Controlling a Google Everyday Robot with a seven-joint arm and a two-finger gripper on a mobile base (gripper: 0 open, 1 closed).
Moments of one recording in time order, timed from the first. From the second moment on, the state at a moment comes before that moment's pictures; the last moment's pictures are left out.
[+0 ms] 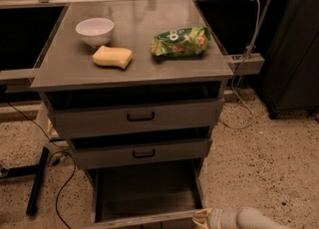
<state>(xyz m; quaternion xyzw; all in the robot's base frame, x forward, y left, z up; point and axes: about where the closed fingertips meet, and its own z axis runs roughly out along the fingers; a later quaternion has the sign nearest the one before) 0.417 -0.175 0.250 -0.52 0.77 0.17 0.33</state>
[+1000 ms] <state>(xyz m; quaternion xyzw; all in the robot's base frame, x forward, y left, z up) 0.394 -0.148 0.205 -0.55 0.75 0.20 0.31</state>
